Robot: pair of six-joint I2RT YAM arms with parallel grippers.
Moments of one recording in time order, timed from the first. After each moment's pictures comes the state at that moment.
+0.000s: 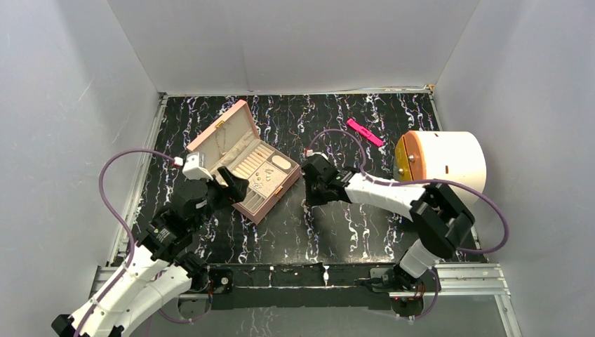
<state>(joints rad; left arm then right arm) -0.64 0.57 0.68 -0.52 -0.35 -0.66 0.89 1.62 1.00 -0.45 0.07 0.65</state>
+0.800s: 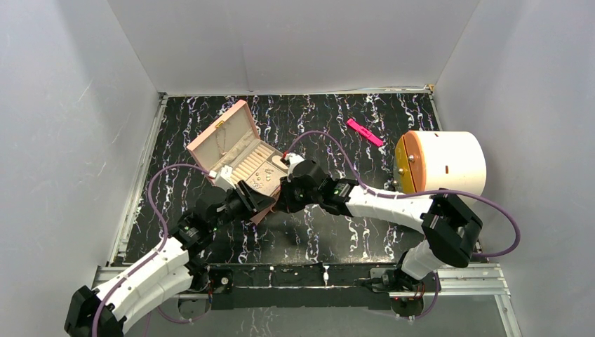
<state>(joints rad) -0.64 0.70 0.35 -0.04 0.10 -1.08 1.04 1.51 0.95 -0.08 -0.14 0.61</state>
